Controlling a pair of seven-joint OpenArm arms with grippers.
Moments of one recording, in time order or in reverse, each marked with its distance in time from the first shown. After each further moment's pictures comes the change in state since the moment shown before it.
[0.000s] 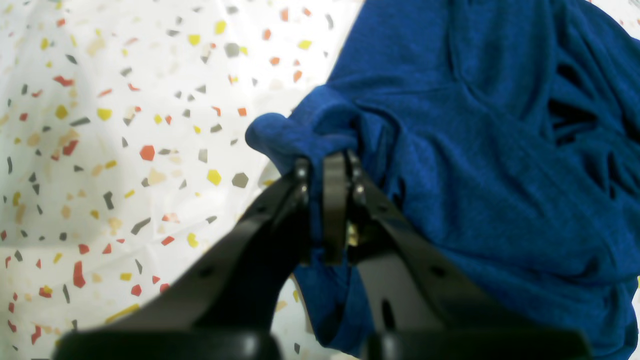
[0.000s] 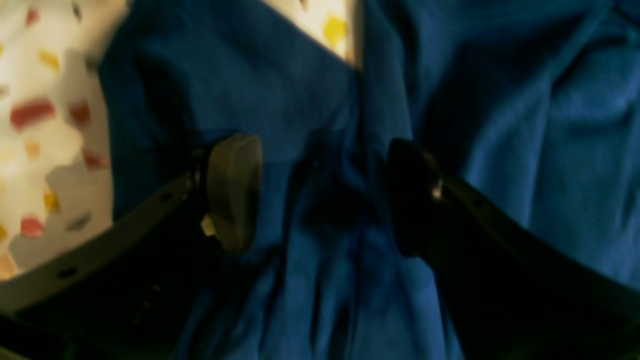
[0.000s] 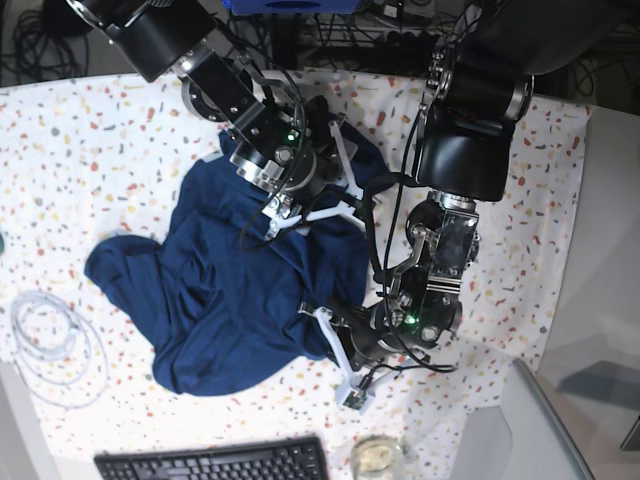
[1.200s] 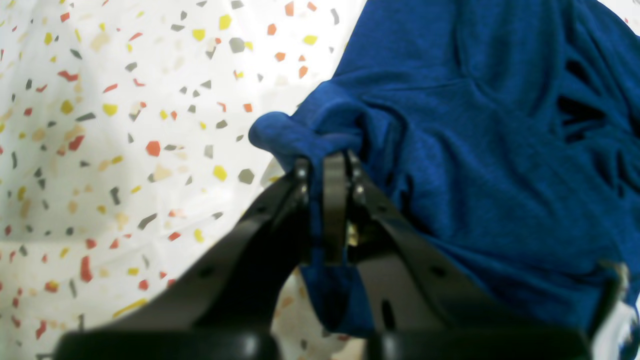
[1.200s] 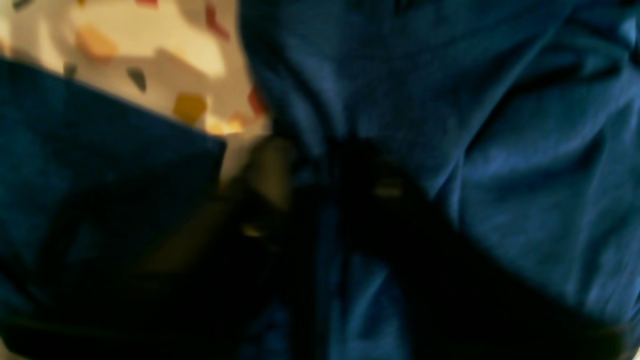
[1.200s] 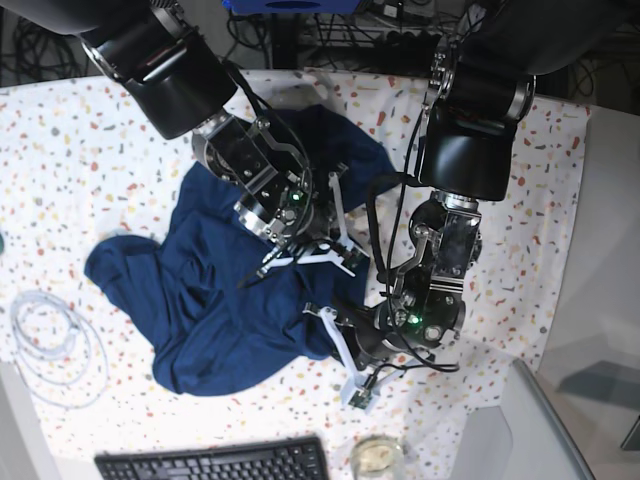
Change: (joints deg) left arm -0.1 -0.7 -0.2 -0.1 0.2 0.0 0.2; right arm 9.0 -4.1 4.9 -16.9 0.0 -2.8 6.6
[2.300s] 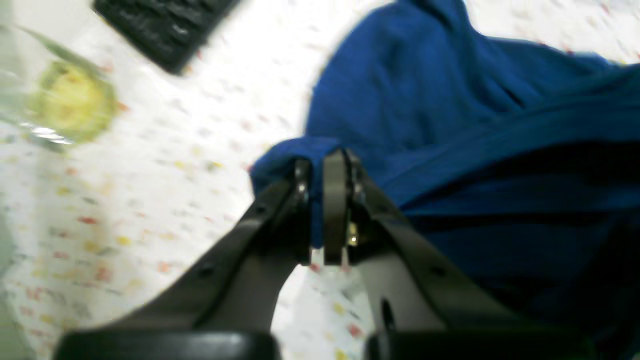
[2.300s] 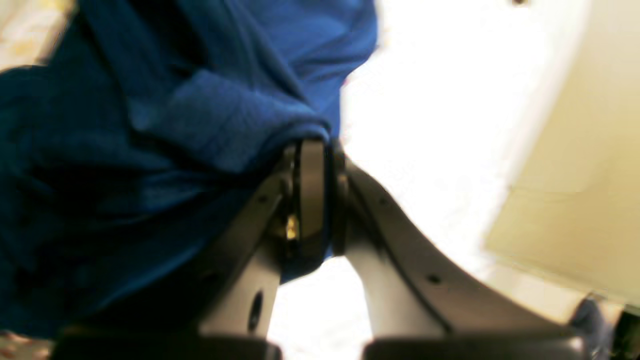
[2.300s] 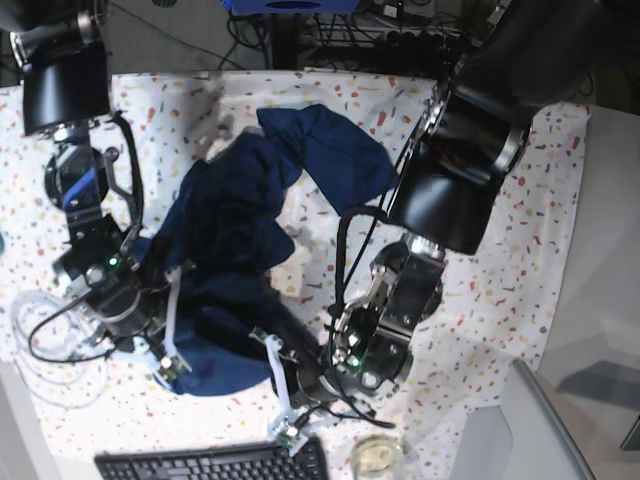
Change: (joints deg) left arm -11.6 3.4 12.6 -8.7 0.3 -0.2 -4.8; right arm 0.0 17.7 23.6 35.1 0.2 10.3 -16.6
